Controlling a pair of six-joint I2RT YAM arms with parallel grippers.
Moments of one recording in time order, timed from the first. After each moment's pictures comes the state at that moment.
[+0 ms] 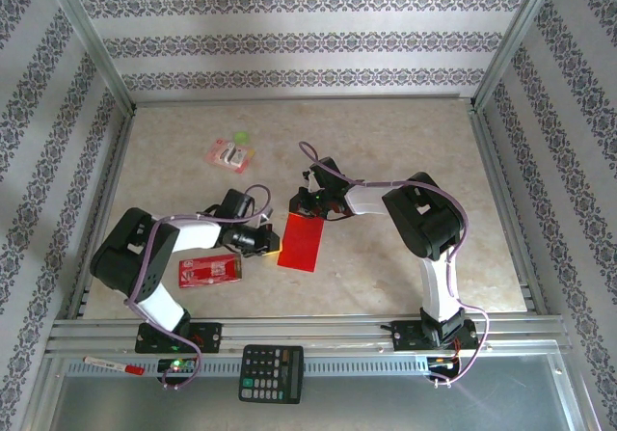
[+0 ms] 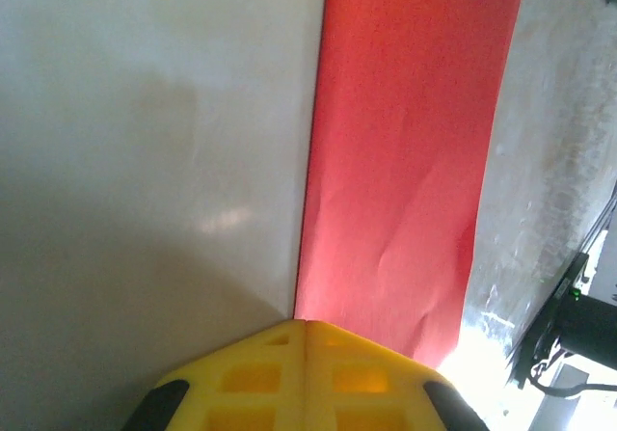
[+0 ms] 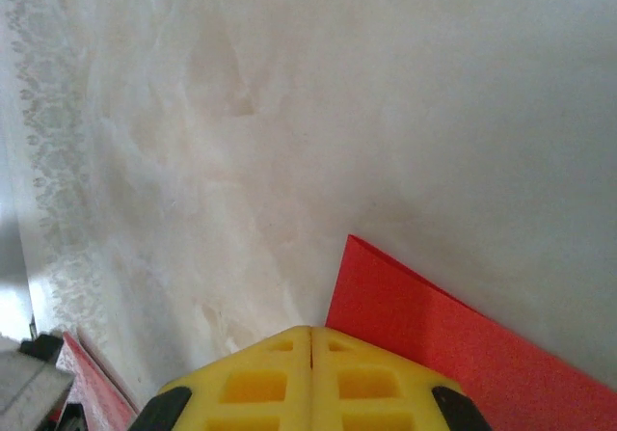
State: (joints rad) left arm -0.41 1.62 0.61 -0.09 0.67 -0.60; right arm 0.59 2.05 1.14 0.03 -0.52 0.82
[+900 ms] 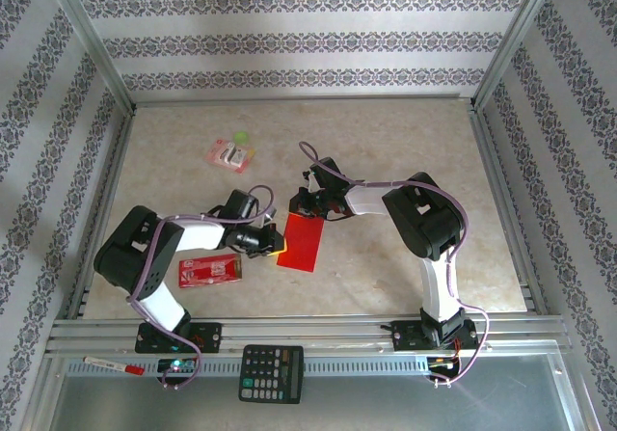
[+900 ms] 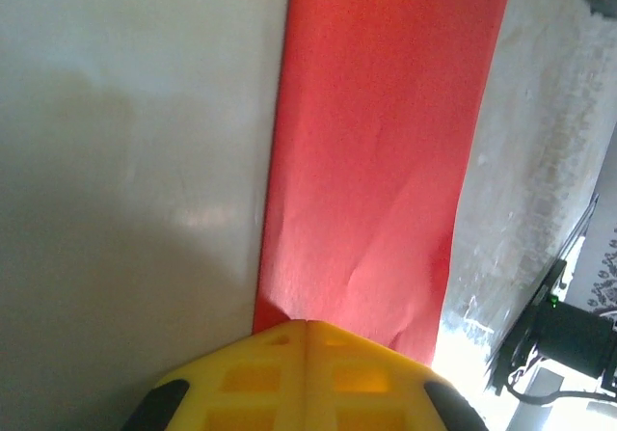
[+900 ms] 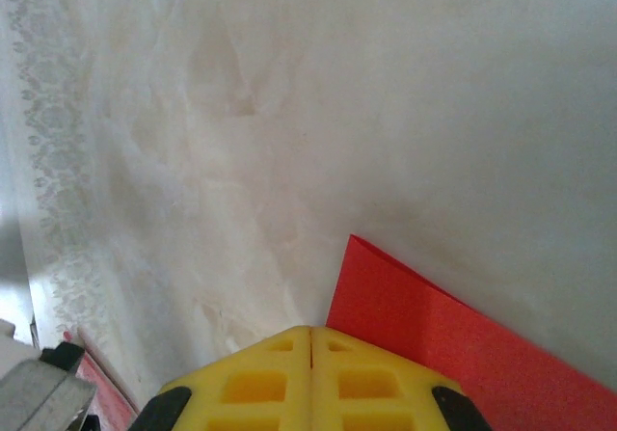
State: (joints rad) left arm -0.45 1.65 0.61 0.00 0.68 -0.67; right arm 0.59 2.05 1.13 0.03 -0.52 0.82
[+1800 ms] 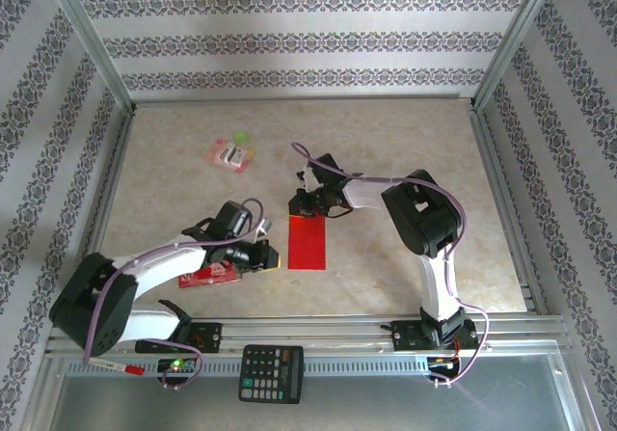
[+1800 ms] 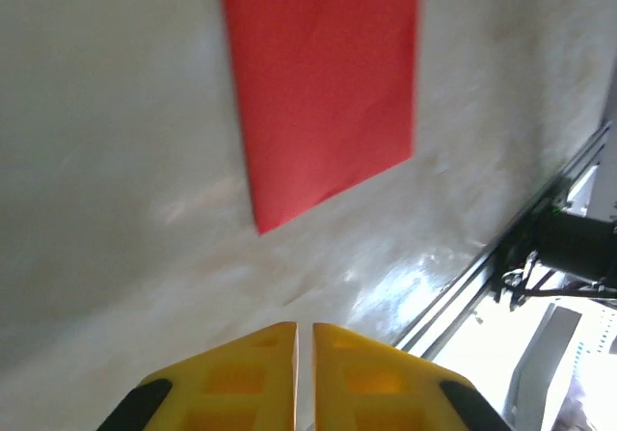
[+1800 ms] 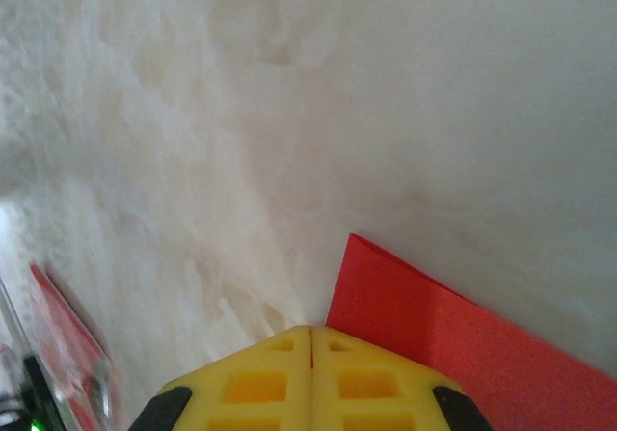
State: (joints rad) left arm -0.52 1.27 0.54 -0.27 0.62 -0.66; right arm 0.58 2.08 1.23 -0.16 -0.61 0.57
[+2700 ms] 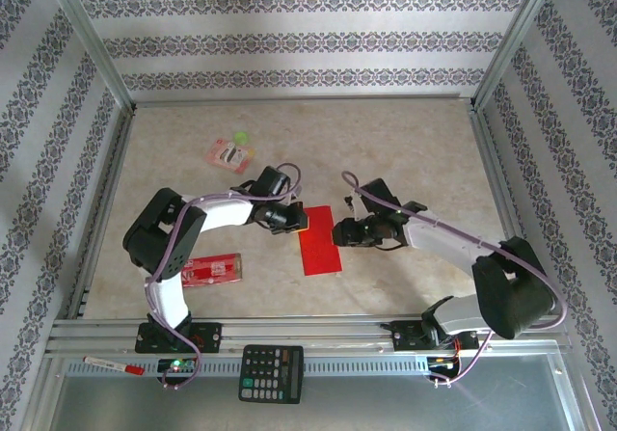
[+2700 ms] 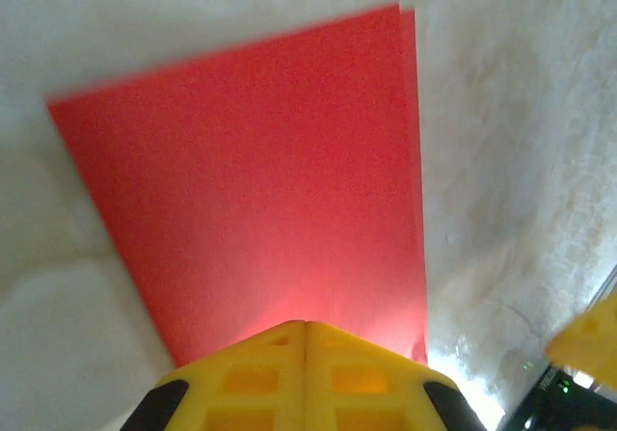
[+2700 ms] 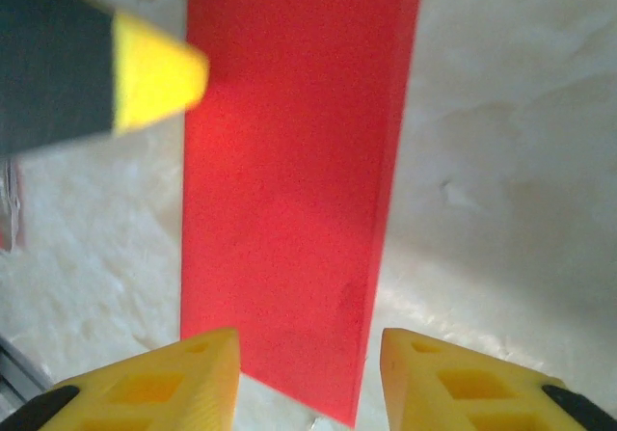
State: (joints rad) left arm -0.54 1.86 1.01 -0.18 0.53 -0.68; right arm 0.54 1.37 0.72 -0.44 -0.39 0.49
